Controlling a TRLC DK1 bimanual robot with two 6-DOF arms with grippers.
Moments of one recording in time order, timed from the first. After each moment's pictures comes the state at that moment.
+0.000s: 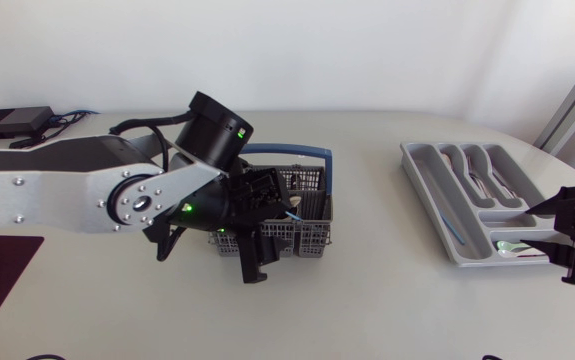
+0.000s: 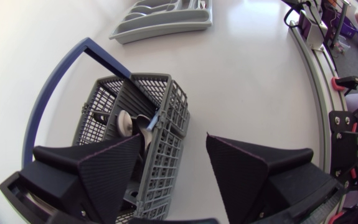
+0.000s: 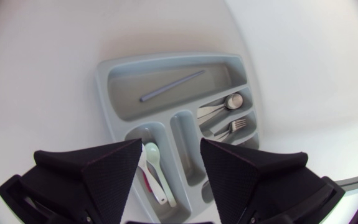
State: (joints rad) left arm -0.72 1.55 1.00 -0.31 0.16 0.70; right arm -0.70 1.47 0.80 -0.43 -0.55 -1.88
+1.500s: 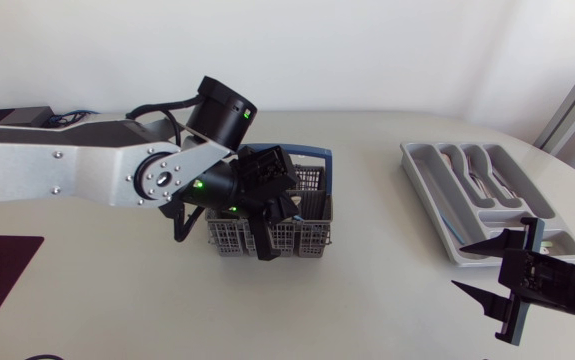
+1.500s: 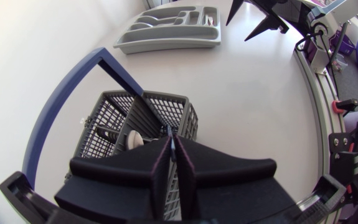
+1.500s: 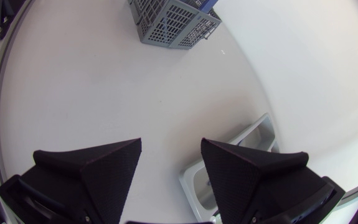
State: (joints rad) left arm -0.67 1.64 1.09 -0.28 0.27 0.66; right arm -0.41 0.98 0.38 -0.42 -0.63 -1.53
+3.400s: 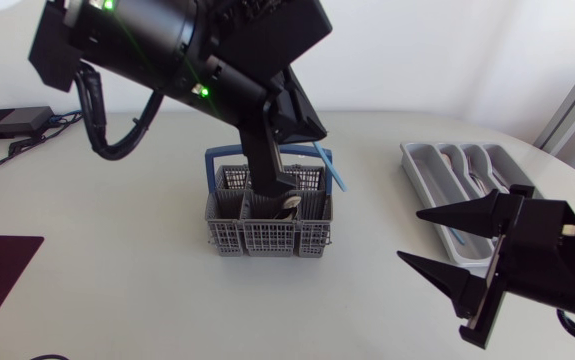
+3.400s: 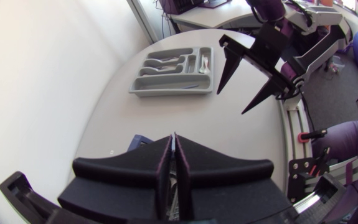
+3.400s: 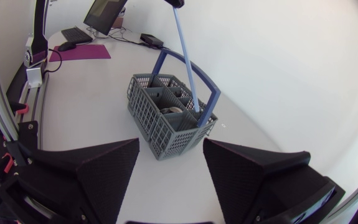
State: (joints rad) left arm -0.82 1.50 1.56 -0.78 0.19 0.60; right arm 0.28 0.58 0.49 -0.39 -0.47 -0.58
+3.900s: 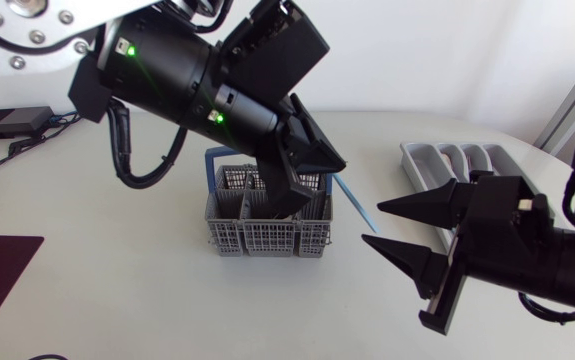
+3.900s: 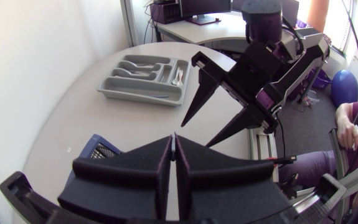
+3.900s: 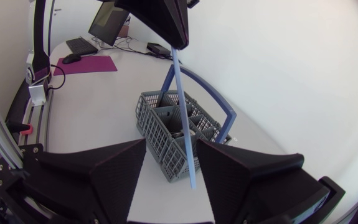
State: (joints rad) left arm -0.78 1.51 1.47 -0.70 0.42 0.42; right arm 0.52 0.72 0.53 -0.23 -0.32 -0.43
